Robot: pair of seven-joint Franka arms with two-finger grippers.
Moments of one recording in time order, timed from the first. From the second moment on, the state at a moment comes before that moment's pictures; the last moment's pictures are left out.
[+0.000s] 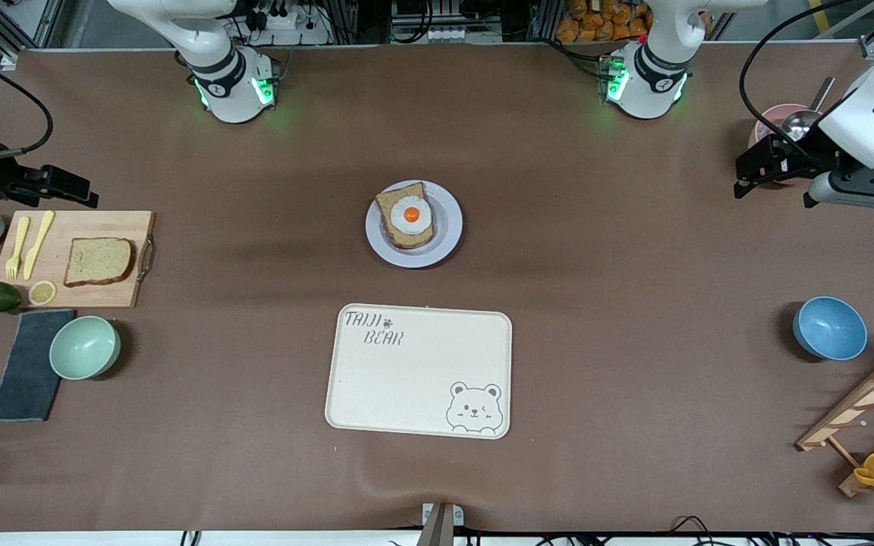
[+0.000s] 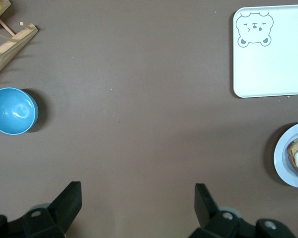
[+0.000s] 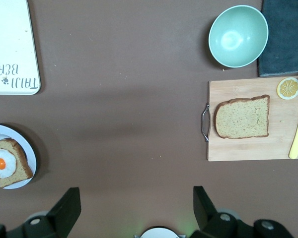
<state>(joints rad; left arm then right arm) -0.11 -0.03 -0.03 -1.59 -0.05 1.60 0.00 -0.03 0.01 -0.03 -1.64 0.06 1.49 -0.01</state>
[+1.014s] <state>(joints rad) -0.11 0.00 -0.03 -1.59 -0.05 1.59 0.00 -0.03 0.01 -0.03 -1.64 0.06 1.49 -0.01</state>
